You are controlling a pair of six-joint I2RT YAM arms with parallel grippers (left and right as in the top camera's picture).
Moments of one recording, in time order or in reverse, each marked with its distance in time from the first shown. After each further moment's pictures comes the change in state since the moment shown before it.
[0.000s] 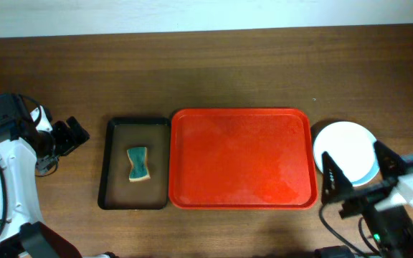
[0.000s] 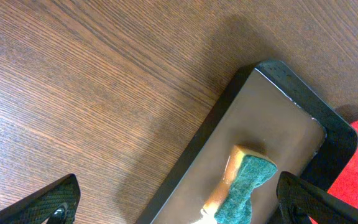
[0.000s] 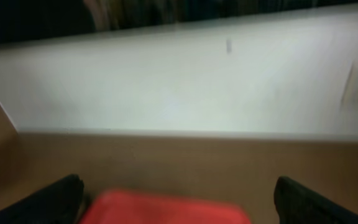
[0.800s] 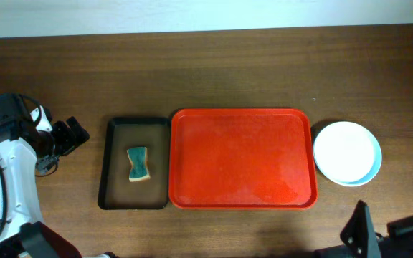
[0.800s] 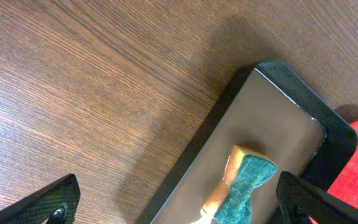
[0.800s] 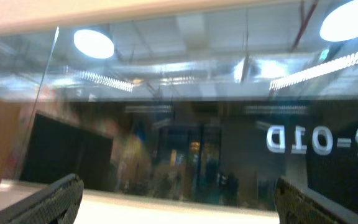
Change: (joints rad) left arm 0.000 0.000 0.000 0.000 0.000 0.000; right arm 0.045 -0.369 -0.370 0.793 0.008 -0.105
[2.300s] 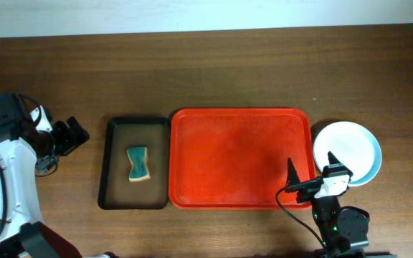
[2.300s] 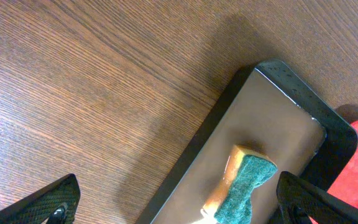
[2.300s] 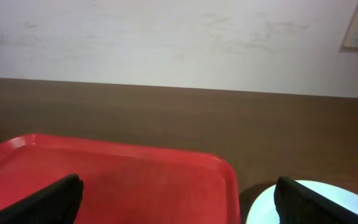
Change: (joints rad) left arm 0.000 0.000 0.000 0.000 0.000 0.000; right arm -0.010 -0.001 -0.629 -0.201 0.124 -0.008
